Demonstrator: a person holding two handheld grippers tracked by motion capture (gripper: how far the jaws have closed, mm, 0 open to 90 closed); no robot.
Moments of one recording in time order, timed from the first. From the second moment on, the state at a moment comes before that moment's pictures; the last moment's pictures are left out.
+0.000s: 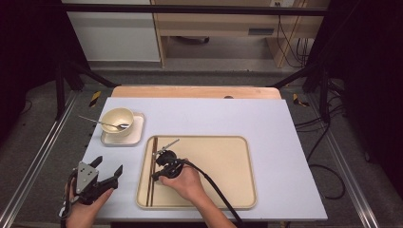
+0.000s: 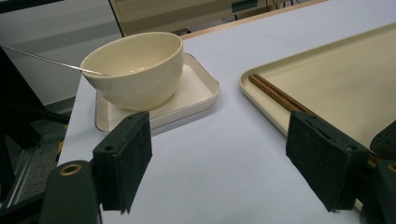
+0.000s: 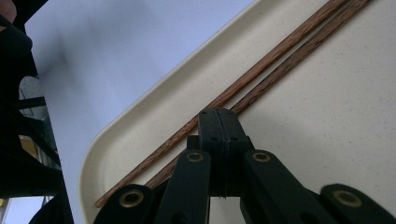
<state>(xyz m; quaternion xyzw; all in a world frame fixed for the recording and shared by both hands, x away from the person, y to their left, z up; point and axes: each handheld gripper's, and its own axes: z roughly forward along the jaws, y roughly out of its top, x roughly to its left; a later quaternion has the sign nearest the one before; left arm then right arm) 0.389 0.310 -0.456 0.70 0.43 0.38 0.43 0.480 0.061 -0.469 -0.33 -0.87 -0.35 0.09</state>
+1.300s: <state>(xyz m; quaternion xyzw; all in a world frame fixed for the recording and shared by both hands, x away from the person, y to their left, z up) 0.390 0.311 -0.457 0.71 0.42 0.38 0.42 0.465 0.025 -0.451 -0.27 -0.88 -0.39 -0.03</state>
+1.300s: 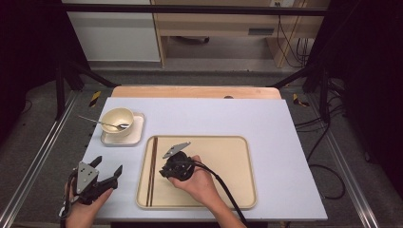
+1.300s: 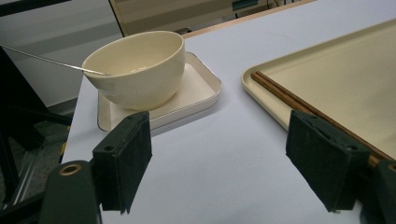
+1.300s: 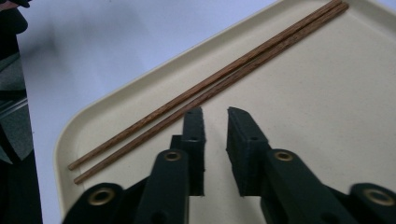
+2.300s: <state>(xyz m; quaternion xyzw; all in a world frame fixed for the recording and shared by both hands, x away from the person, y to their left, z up) 0.399 0.322 -0.457 0.67 0.46 0.37 0.45 0.437 -0.071 -0.439 -0.27 -0.85 -0.42 -0.18</state>
